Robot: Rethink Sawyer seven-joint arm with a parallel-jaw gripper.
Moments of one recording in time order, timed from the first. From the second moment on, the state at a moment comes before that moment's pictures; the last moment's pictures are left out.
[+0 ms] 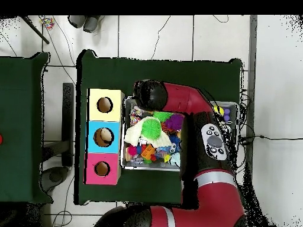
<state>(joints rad) -0.29 -0.44 0.17 1.28 -0.10 0.52 1.62</state>
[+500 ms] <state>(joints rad) -0.30 -0.44 0.17 1.31 -0.10 0.51 1.62</state>
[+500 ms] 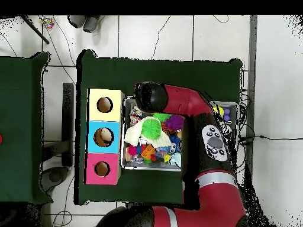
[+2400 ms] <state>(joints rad) -0.40 -0.44 0.22 1.47 -0.15 0.38 1.62</state>
